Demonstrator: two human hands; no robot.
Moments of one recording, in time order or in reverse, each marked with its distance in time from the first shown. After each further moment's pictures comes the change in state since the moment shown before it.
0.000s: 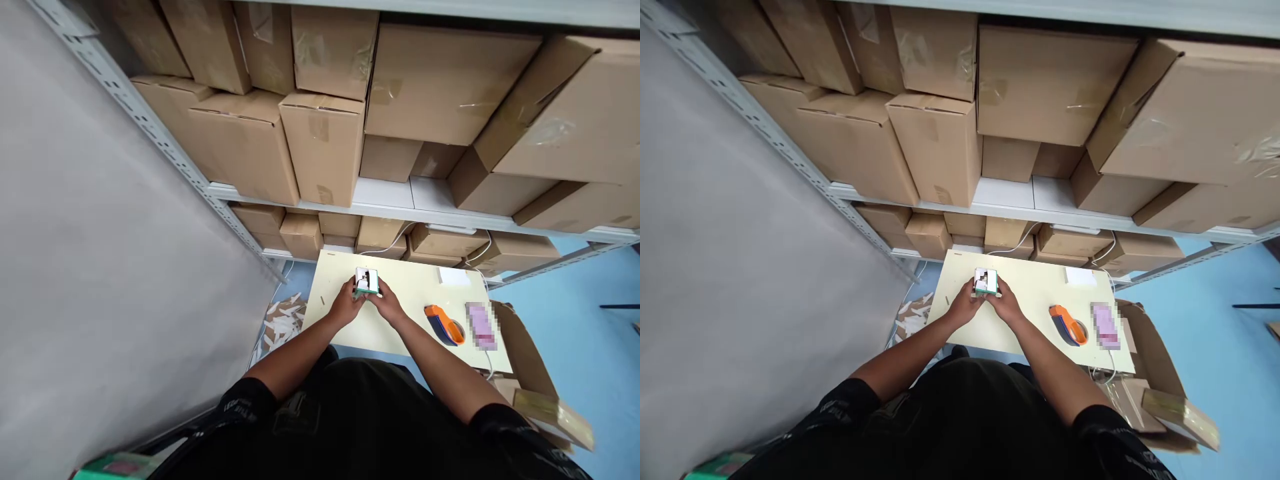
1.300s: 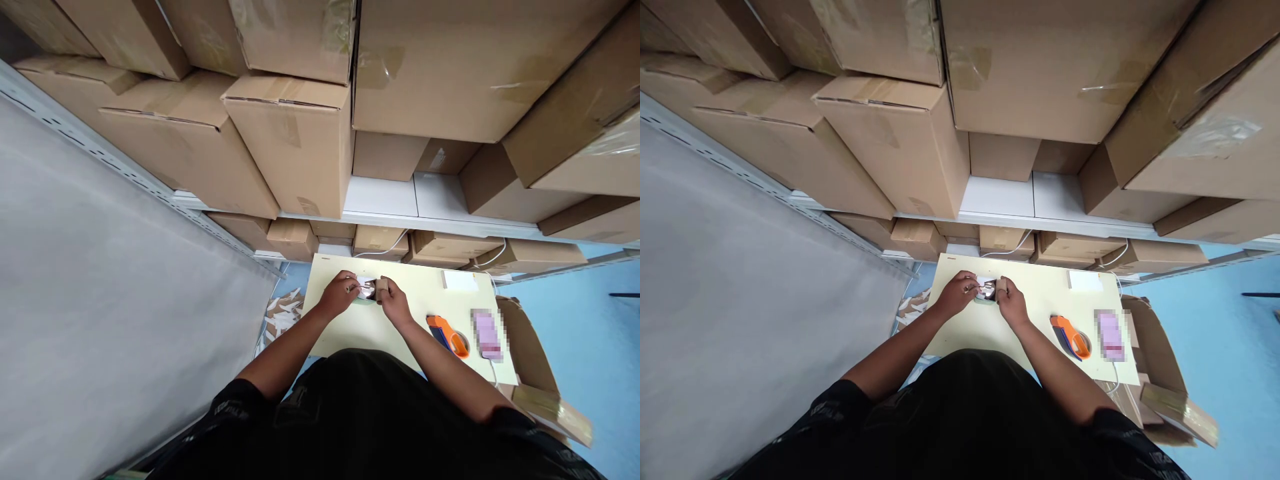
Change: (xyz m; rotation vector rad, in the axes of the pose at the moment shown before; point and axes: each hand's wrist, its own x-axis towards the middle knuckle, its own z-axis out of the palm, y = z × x) left_hand 0.086 0.018 -0.034 0.300 -0.095 0.123; right_hand 0.059 0.012 -0.027 -0.052 0.150 0.191
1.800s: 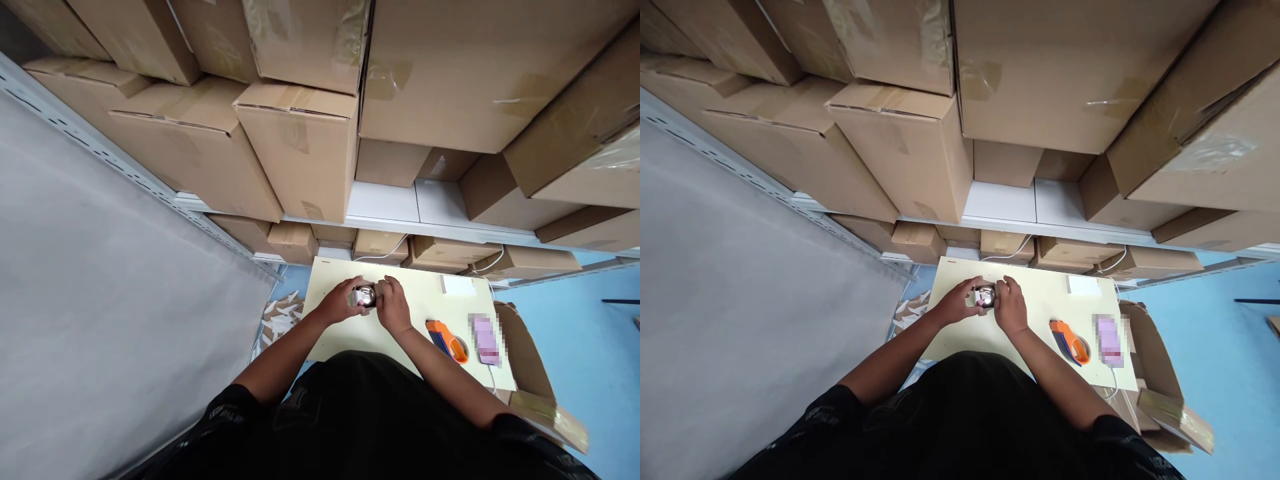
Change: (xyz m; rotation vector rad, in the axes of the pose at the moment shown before) left_hand -0.009 -0.001 -0.007 -0.116 -0.157 0.024; right_hand -0.017 -0.028 -0.003 -0.534 0.068 -0.436
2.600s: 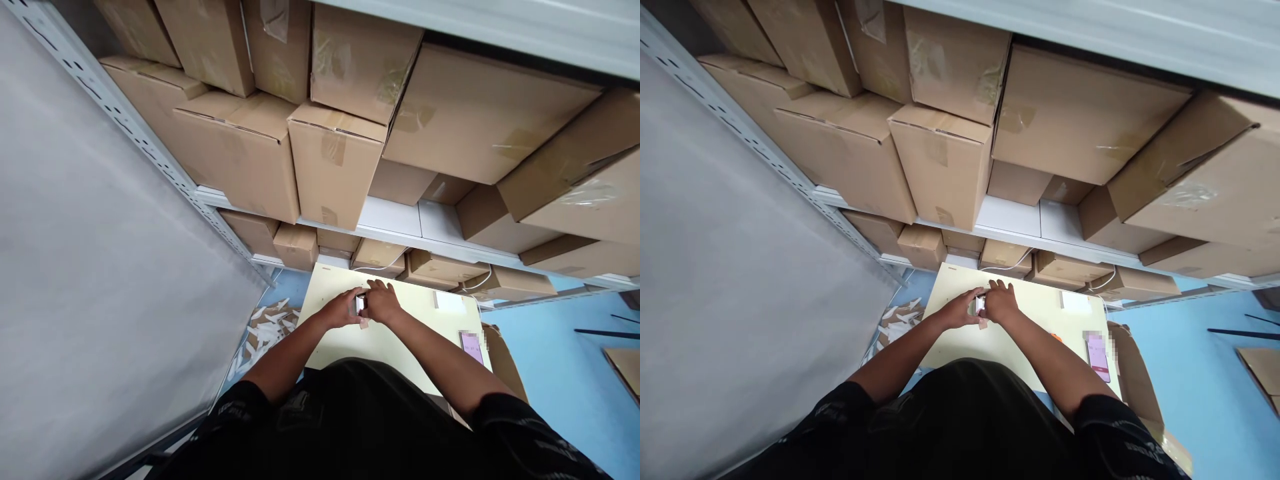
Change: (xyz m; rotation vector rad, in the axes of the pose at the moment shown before) left_hand -0.002 -0.036 0.013 -0.095 -0.011 0.010; right_hand 0.053 -0.041 -0.005 -0.520 -0.465 -0.173
